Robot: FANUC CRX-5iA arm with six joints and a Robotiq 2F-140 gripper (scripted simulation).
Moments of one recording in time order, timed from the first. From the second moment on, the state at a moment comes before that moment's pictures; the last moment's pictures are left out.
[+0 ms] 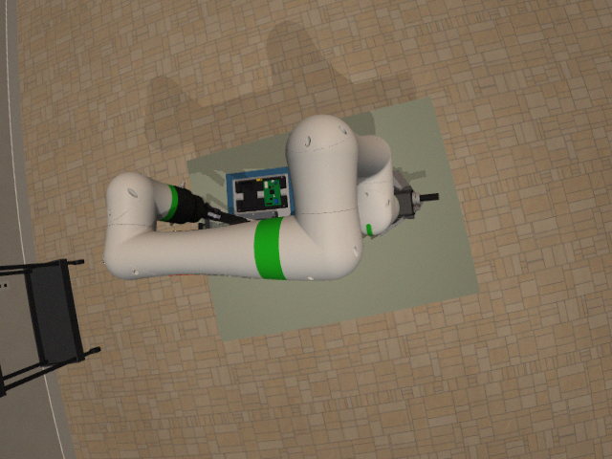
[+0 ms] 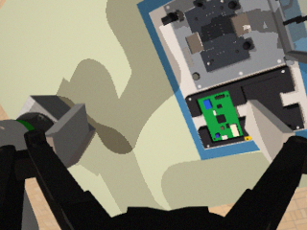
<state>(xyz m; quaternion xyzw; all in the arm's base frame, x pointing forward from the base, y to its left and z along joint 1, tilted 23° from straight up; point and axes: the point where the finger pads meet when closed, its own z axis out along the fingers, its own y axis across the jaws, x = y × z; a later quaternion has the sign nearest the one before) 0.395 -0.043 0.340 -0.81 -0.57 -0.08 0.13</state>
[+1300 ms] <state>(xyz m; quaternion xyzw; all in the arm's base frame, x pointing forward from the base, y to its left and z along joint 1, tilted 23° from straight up) 0.359 -0.161 0.292 -0.70 -0.69 -0.19 -0.05</state>
